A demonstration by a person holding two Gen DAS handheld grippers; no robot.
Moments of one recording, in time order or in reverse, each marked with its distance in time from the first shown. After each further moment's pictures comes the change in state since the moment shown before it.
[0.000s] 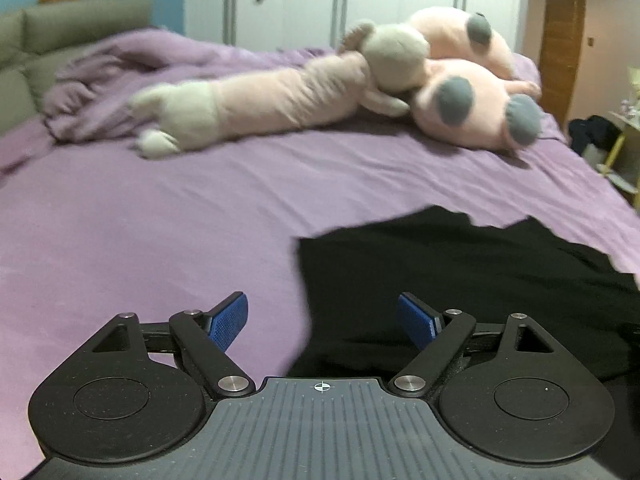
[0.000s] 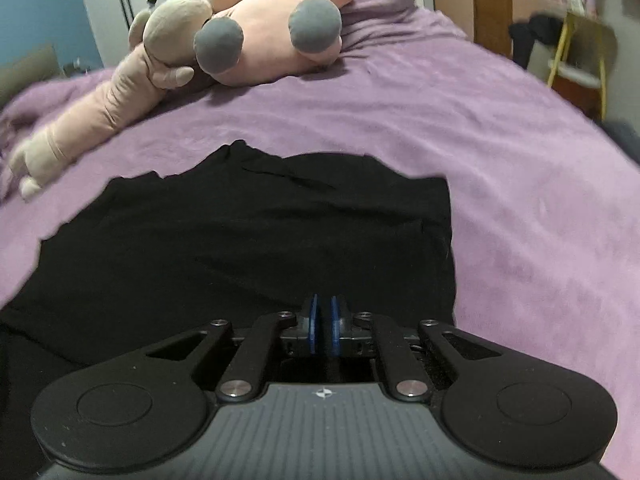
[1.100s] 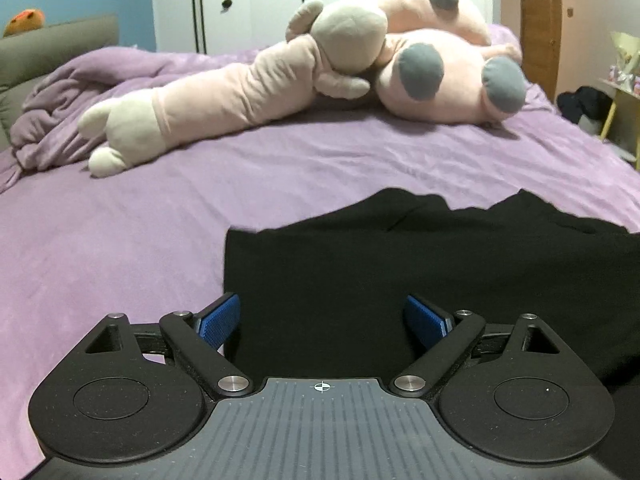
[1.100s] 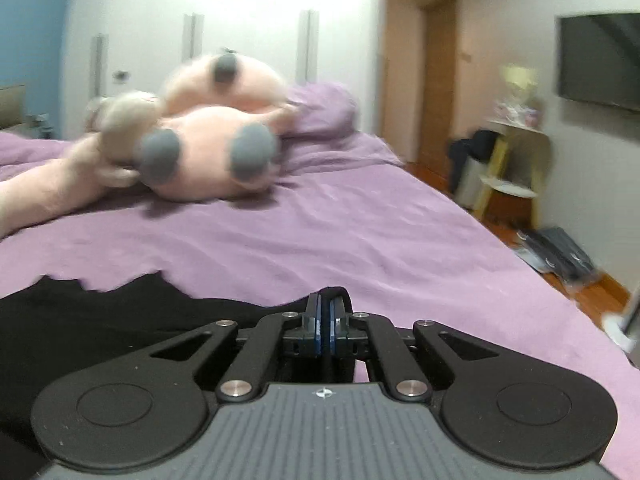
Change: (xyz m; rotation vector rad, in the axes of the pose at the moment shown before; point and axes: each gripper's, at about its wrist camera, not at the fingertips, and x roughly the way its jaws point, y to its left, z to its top) left arm 0.063 -0.061 -0.012 0.106 -0.015 0.042; right arm -0.013 -0.042 0.031 0.085 -0.252 -0.181
